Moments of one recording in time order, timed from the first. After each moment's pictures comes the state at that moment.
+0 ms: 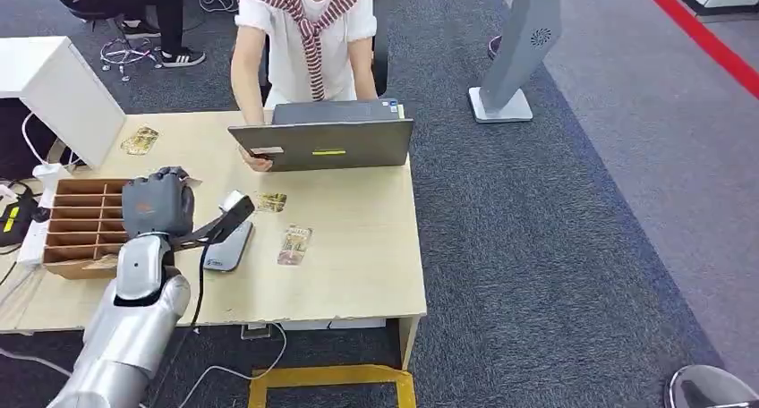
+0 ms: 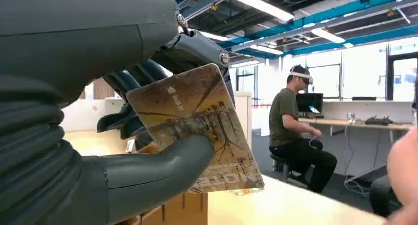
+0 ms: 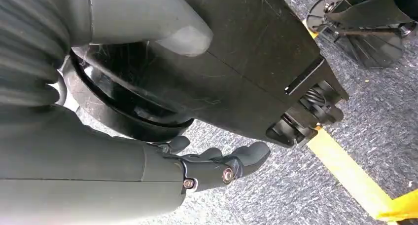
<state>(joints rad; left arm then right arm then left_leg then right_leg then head) -0.57 0.03 -0.26 -0.85 -1.43 0.40 0.18 -0.12 0.10 0.68 -0.17 0.09 -0.22 0.21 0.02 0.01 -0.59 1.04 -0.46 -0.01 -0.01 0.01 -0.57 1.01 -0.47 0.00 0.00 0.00</state>
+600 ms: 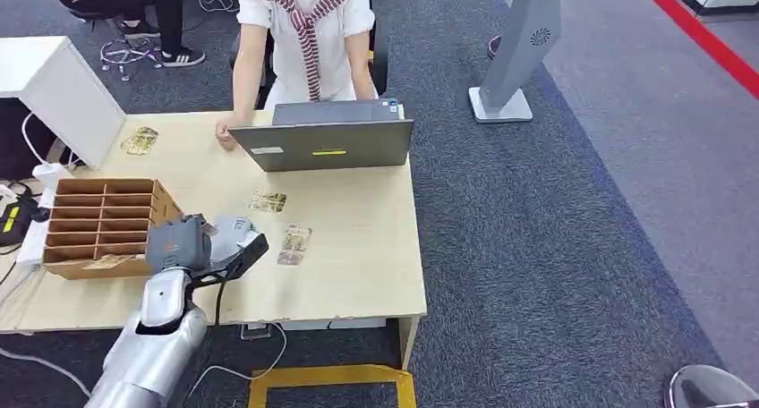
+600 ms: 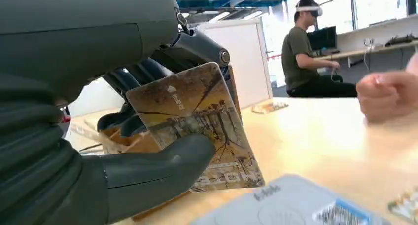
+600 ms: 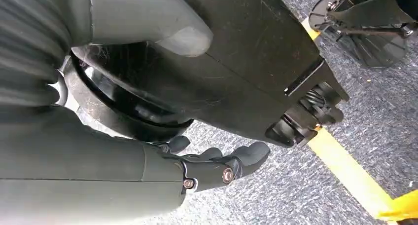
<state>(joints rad) -0.51 0.01 -0.27 -0.72 -1.44 0.32 0.27 -0.12 0.10 0.68 -0.17 0.11 -0.22 0.23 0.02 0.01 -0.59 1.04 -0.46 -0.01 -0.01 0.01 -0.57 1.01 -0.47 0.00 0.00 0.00</state>
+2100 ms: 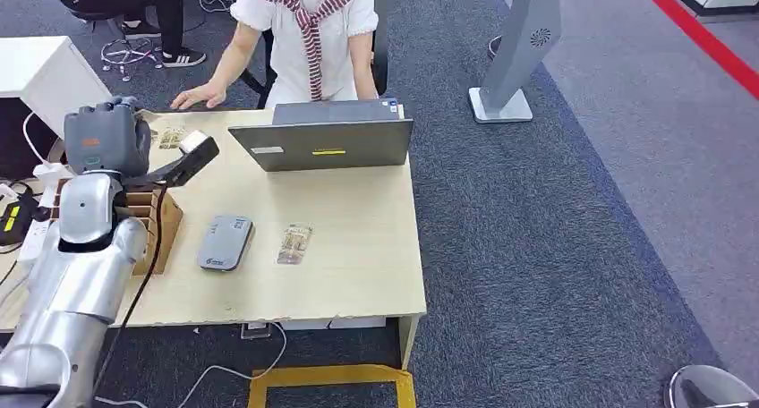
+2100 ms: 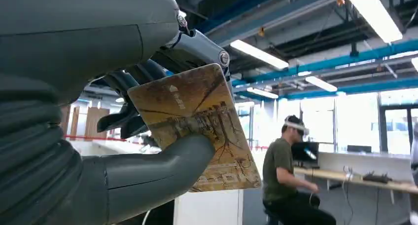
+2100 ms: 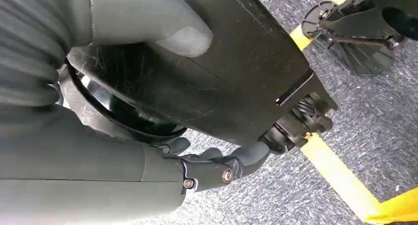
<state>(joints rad) -0.81 0.14 -0.28 -0.86 -1.42 0.33 0.16 -0.12 0.11 0.67 -0.17 0.11 -0.21 0.19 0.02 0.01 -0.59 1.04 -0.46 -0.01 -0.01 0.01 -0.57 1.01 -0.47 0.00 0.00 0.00</state>
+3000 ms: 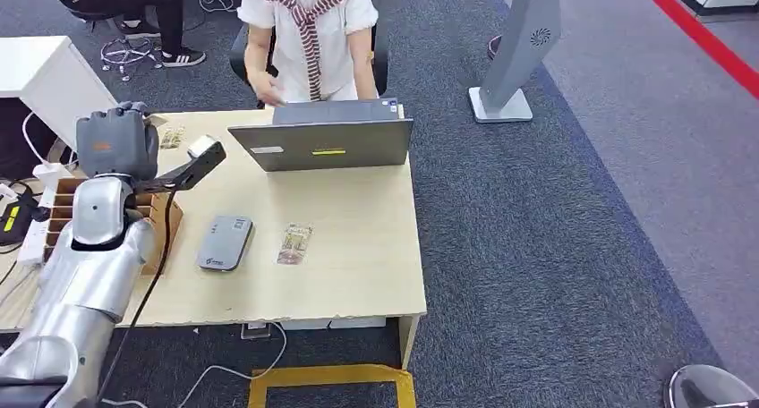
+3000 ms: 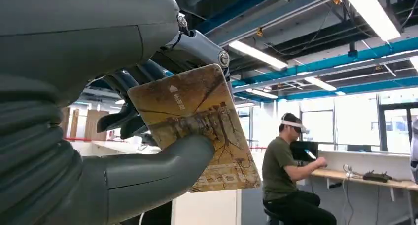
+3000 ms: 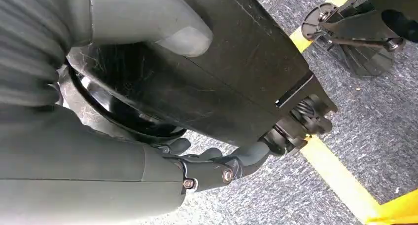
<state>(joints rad) -0.82 0.10 -0.28 -0.74 -1.45 0.41 0.17 -0.12 0.11 0.67 -0.17 0.11 -0.20 0.20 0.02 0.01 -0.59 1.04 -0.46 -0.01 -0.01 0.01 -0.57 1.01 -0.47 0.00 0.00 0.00</state>
